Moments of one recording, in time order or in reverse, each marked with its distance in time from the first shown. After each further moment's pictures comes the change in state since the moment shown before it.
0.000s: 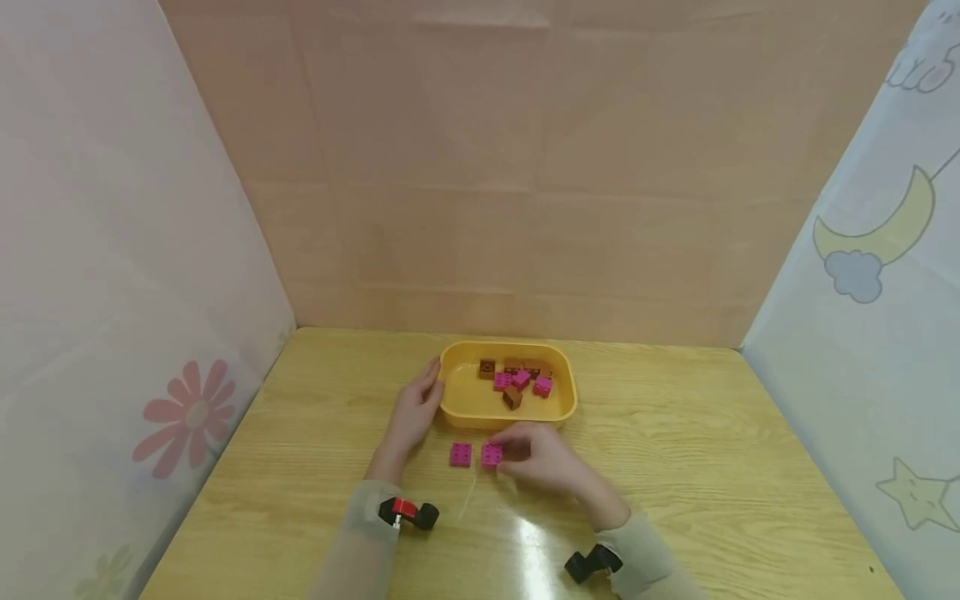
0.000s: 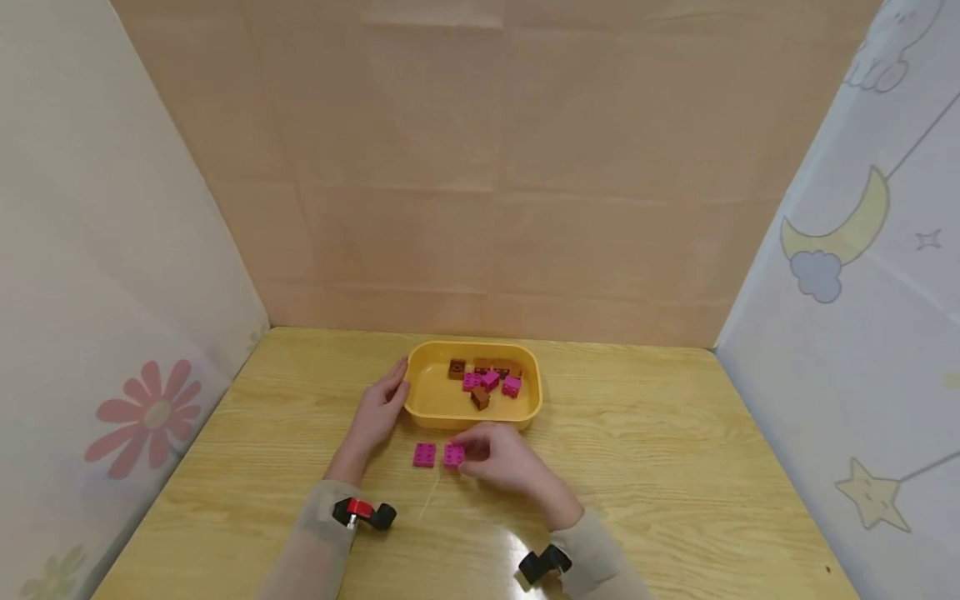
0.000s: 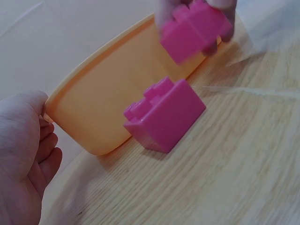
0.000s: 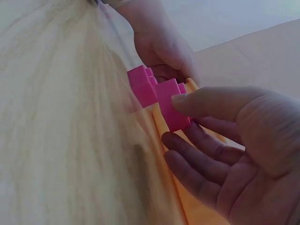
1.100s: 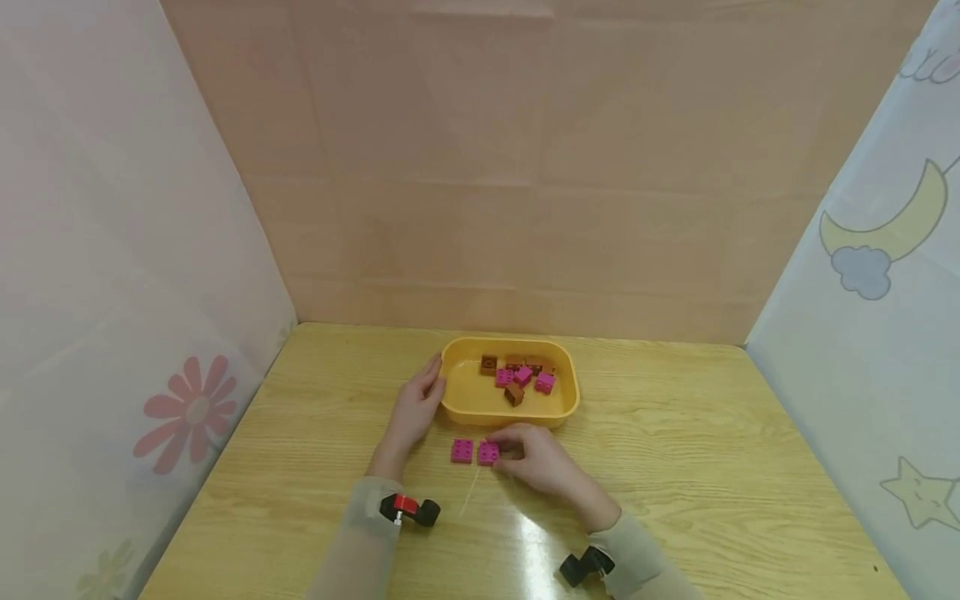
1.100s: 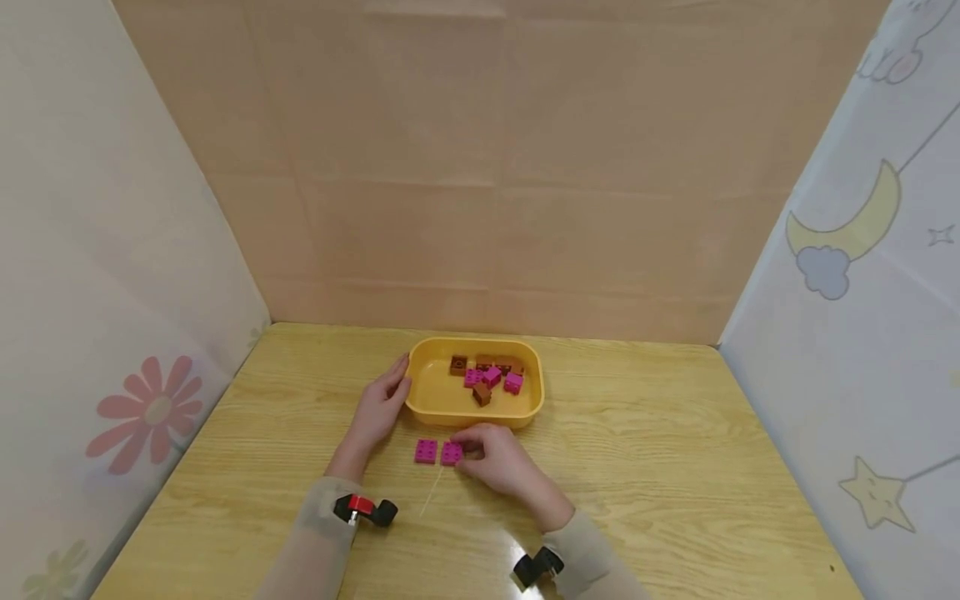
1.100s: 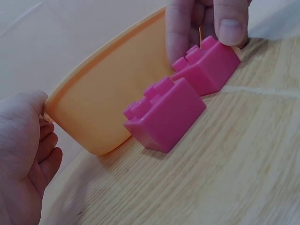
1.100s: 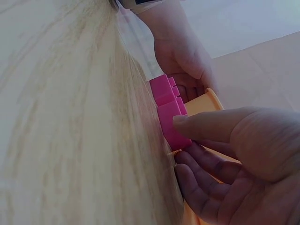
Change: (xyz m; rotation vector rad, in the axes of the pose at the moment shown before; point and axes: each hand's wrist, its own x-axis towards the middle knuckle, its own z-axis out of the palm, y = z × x) left_hand -0.001 0.002 -0.001 -0.003 0.002 0.018; right_hand 0.005 0.003 0.017 -0.045 0.041 0.074
